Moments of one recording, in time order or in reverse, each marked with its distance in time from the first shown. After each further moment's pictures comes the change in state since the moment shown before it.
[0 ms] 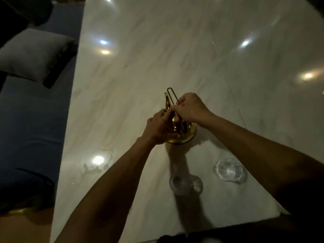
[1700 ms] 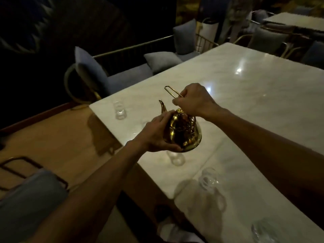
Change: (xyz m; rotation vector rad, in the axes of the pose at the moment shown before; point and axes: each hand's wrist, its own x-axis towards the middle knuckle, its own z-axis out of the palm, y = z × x) left_hand -0.163 0.400 0.152 -0.006 0.727 -0.411; right_hand -0.237 0.107 -0.264 -0.332 -0.334 -0.958
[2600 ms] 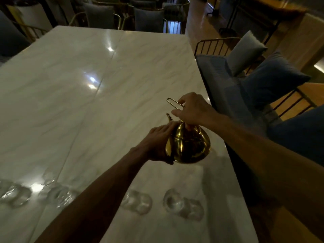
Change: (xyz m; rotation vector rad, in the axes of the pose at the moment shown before) left_hand 0.113 0.449 0.354 0.075 -0.647 0.651; right_hand -0.333 0.372 -0.304 -0.207 0.290 0.618
